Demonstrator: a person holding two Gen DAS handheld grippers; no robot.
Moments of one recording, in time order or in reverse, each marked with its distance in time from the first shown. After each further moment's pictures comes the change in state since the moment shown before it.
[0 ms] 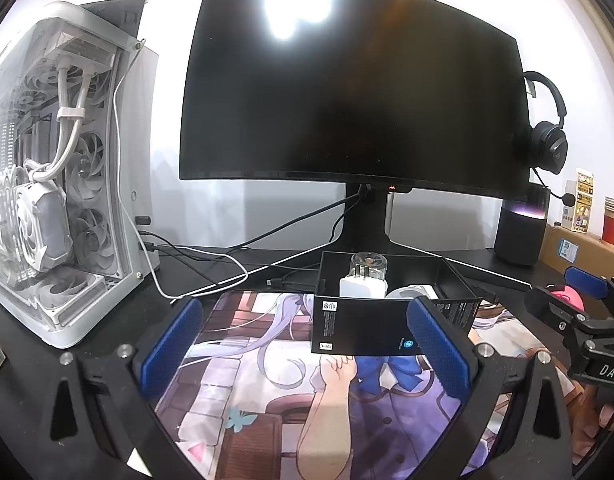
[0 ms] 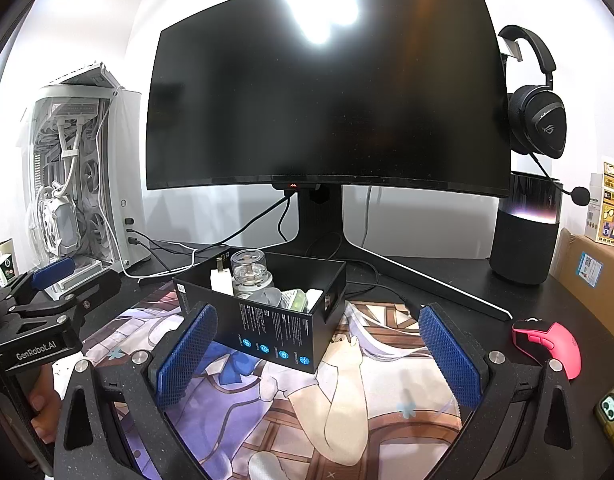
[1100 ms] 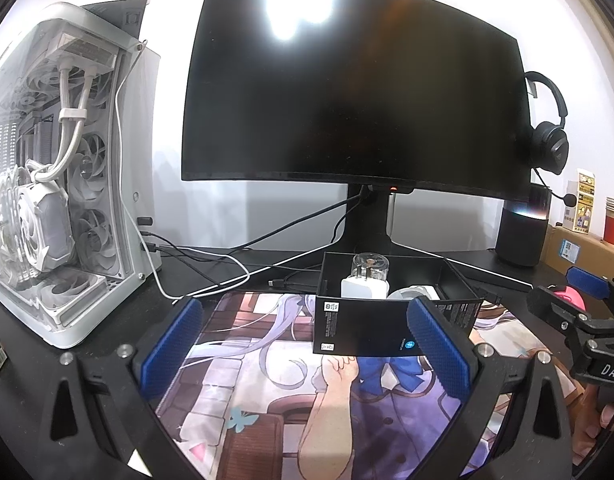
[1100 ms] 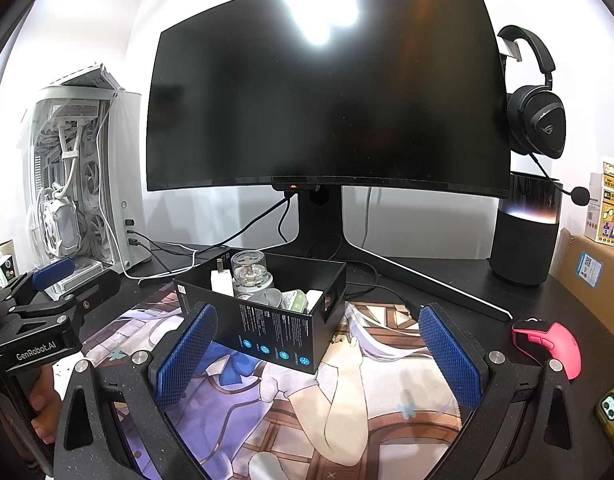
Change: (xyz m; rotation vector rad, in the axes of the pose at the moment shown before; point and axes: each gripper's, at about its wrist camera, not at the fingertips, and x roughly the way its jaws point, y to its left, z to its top) left arm -0.001 0.001 0.000 -0.001 -0.001 0.012; right arm -0.002 0.001 0.000 0.003 -0.005 -0.003
